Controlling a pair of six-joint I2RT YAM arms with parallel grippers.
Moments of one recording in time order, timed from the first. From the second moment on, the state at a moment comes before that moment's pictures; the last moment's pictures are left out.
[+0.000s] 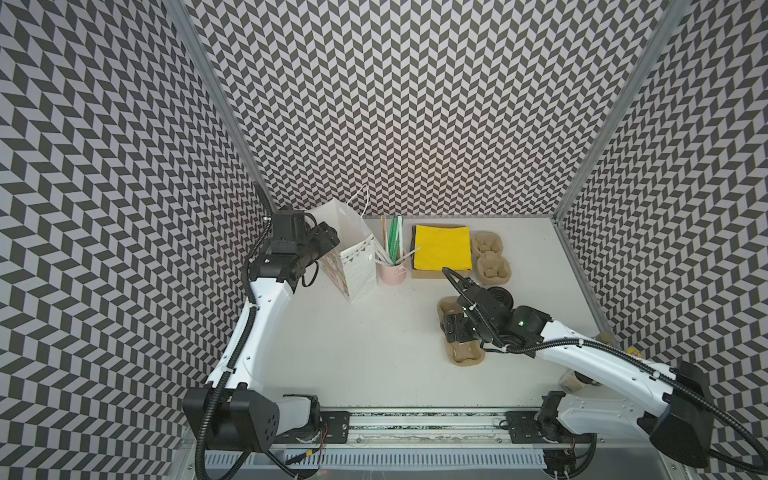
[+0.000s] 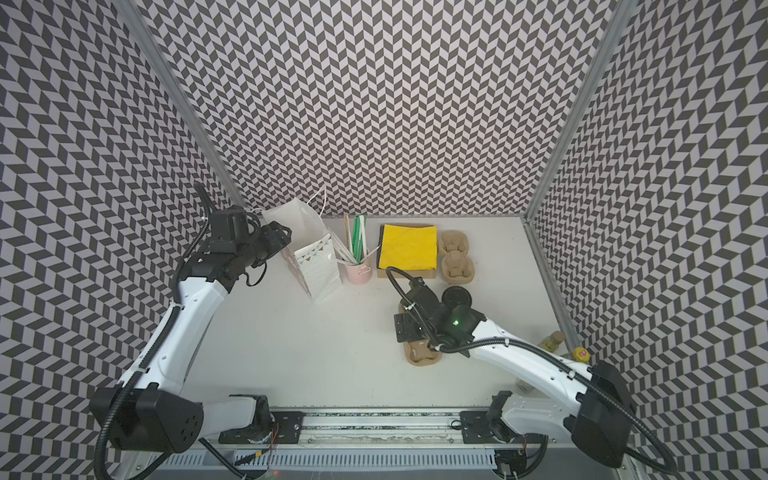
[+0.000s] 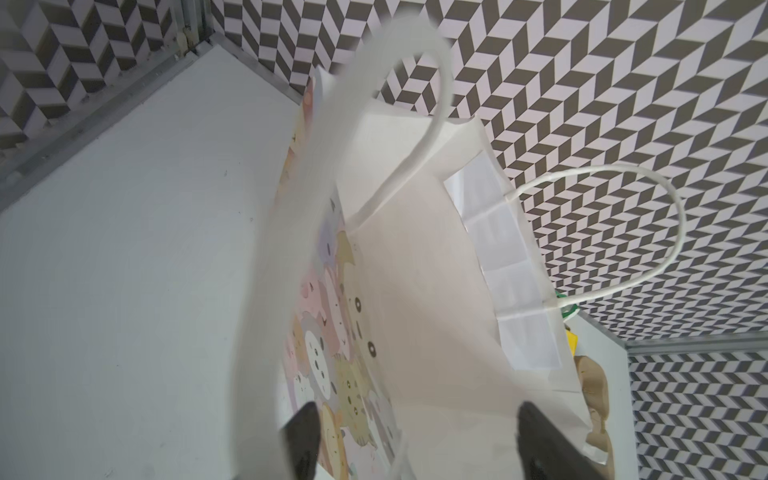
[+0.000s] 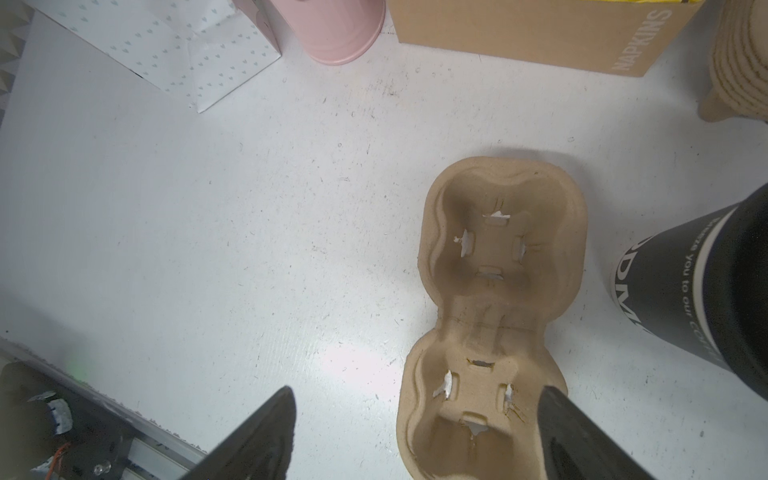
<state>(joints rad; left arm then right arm) -0.06 1.29 1.31 -0.60 0.07 -0.65 0.88 1.20 0.91 -0.68 0.17 0.65</state>
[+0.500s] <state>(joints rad) -0.06 1.33 1.28 -0.58 0.07 -0.63 0.90 1.21 0.91 -0.68 0.20 0.65</state>
